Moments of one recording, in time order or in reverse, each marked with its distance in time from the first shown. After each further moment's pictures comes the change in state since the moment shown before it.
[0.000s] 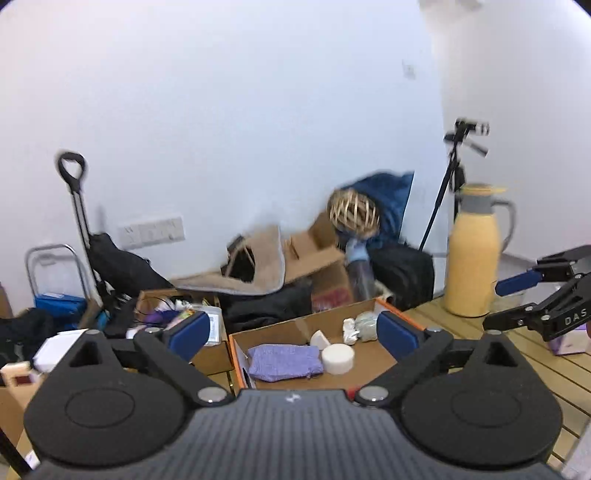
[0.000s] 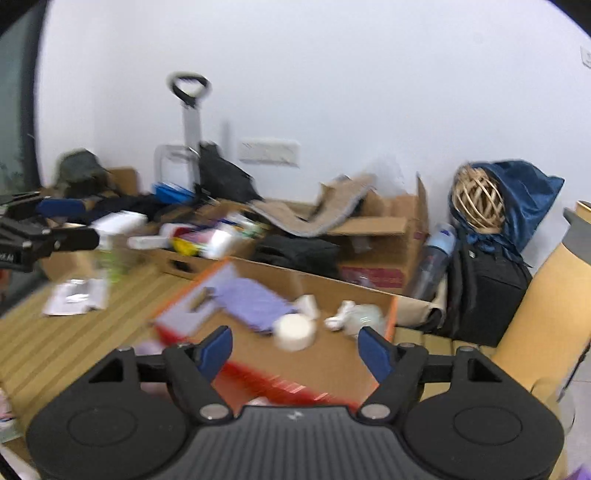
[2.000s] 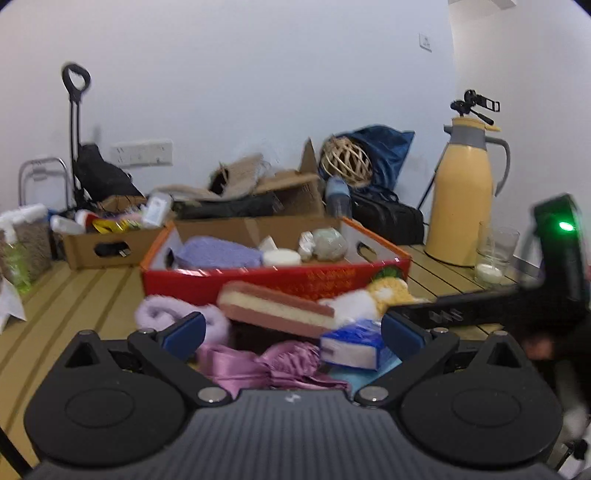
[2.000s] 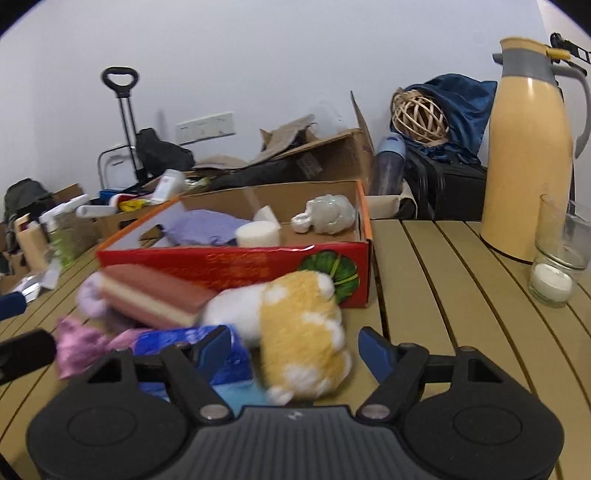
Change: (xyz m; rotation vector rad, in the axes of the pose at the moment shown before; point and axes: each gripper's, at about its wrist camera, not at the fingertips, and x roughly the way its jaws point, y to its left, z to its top) left arm 0.071 -0.103 -0.147 -0.152 0.098 0.006; right arm 0.098 -0.017 -0.140 0.236 0.045 -0.192
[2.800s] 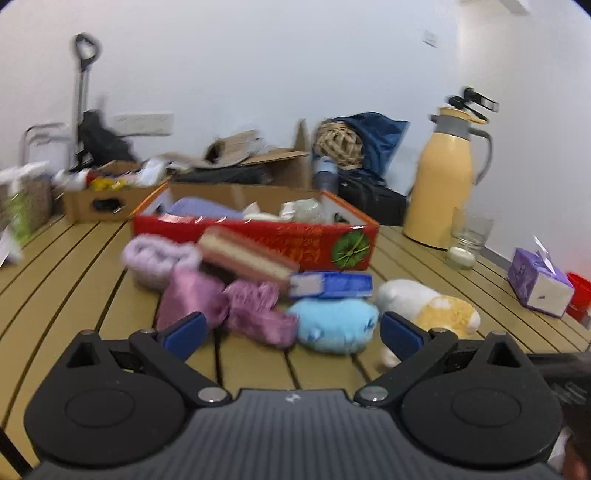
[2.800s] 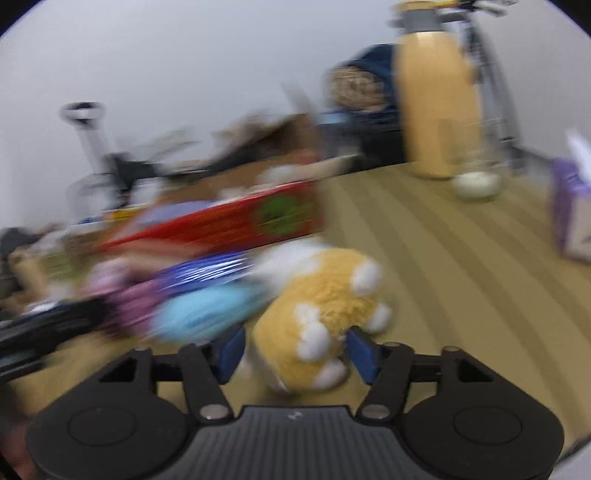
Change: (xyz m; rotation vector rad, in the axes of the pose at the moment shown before) left arm -0.043 -0.025 -0.036 -0.091 0.055 -0.002; right arm -0.120 0.004 -0.091 0.194 0.001 0.150
